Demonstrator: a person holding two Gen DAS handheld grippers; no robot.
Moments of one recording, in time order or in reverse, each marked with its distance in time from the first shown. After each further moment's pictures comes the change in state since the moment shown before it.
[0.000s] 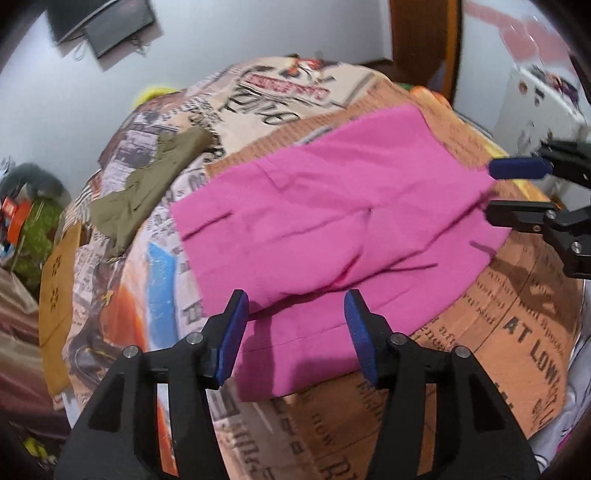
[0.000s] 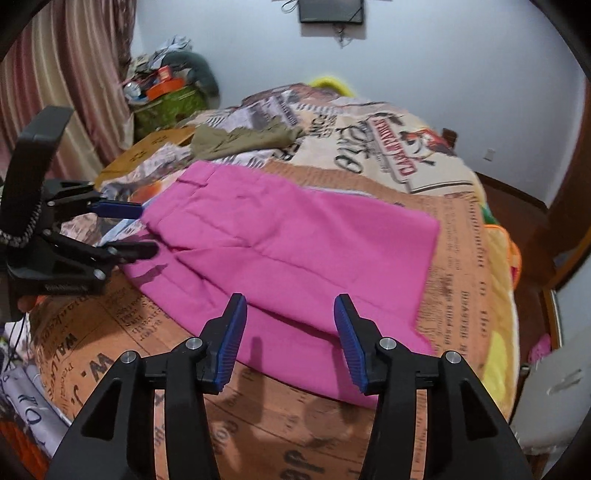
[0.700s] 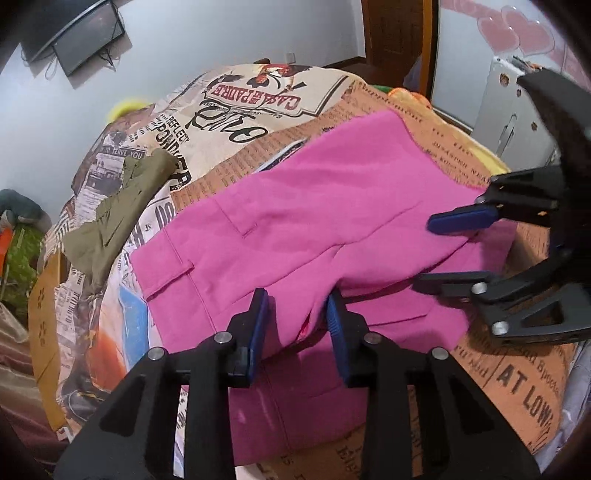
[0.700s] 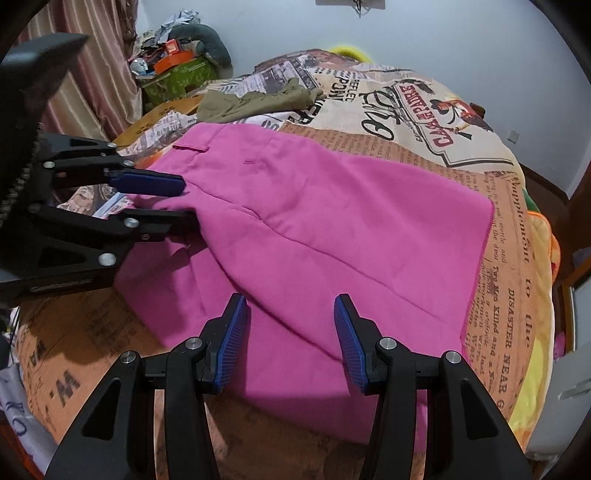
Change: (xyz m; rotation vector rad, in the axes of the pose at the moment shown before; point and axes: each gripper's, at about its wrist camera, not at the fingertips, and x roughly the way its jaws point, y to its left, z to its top) left arm 0.014 -0.007 0.035 0.045 -0.024 -0.073; right arm 0.049 0.005 0.005 -0.005 0.111 0.059
